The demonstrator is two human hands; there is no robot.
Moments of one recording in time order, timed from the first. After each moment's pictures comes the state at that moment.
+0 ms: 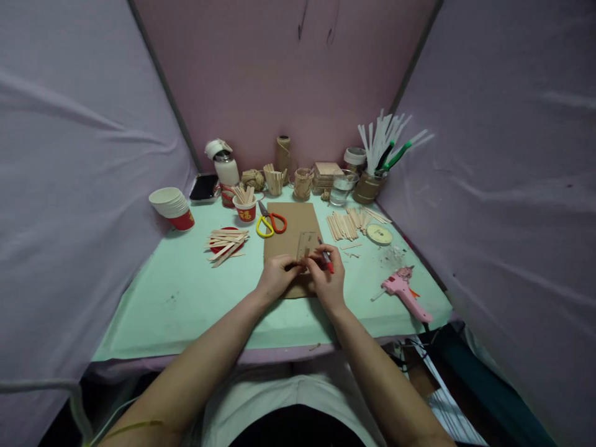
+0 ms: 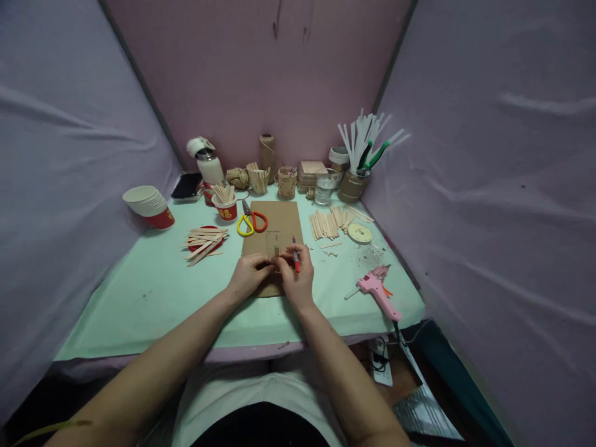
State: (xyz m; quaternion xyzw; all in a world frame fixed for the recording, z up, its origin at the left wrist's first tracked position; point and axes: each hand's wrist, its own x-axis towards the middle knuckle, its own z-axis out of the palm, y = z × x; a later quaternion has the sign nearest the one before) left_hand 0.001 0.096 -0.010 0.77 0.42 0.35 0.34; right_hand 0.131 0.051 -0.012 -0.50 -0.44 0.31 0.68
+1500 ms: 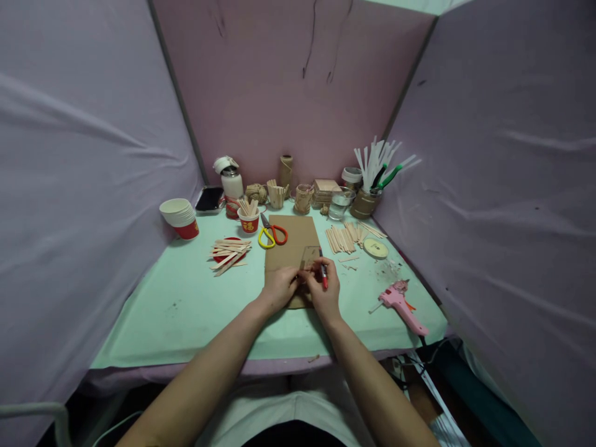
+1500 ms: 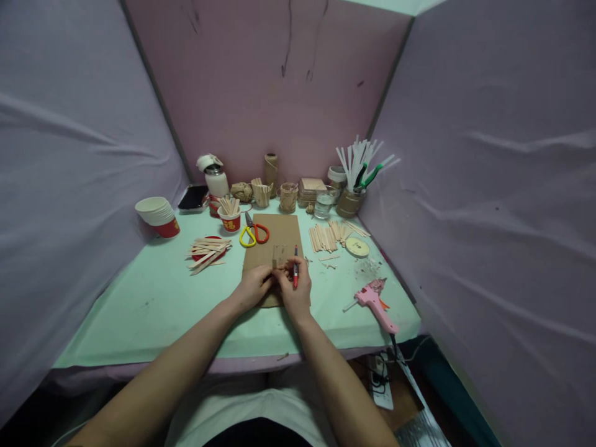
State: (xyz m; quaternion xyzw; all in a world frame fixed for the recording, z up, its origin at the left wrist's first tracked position) left_hand 0.002 0.099 -0.013 0.83 0.37 0.30 0.30; right_hand 0.129 0.052 -0.020 -0.52 -0.46 0.28 0.66
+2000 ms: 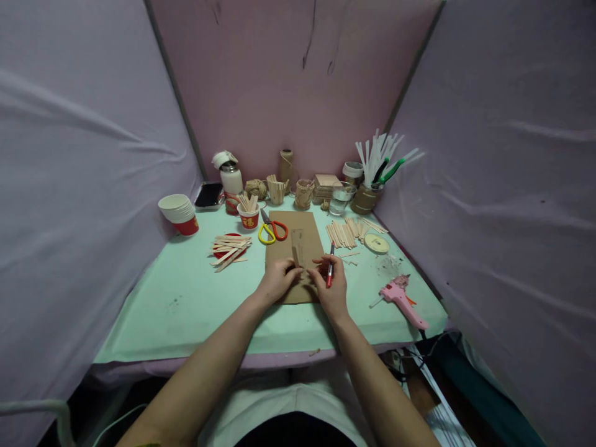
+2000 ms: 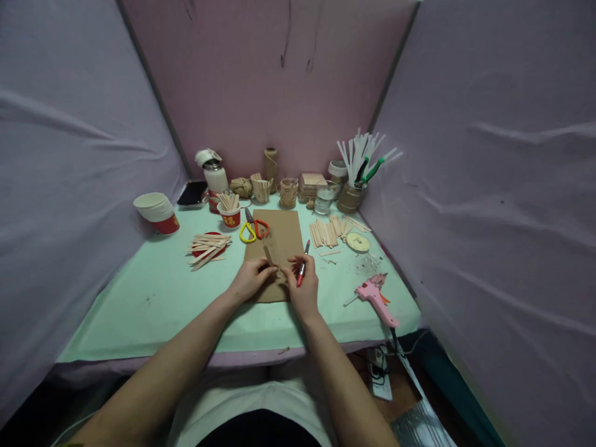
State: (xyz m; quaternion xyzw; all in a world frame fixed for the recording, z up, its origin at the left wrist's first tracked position) left_hand -0.002 0.102 -0.006 0.77 0.41 0.33 0.37; right_hand 0.143 0.045 -0.024 -0.53 -0.50 0.23 0.64
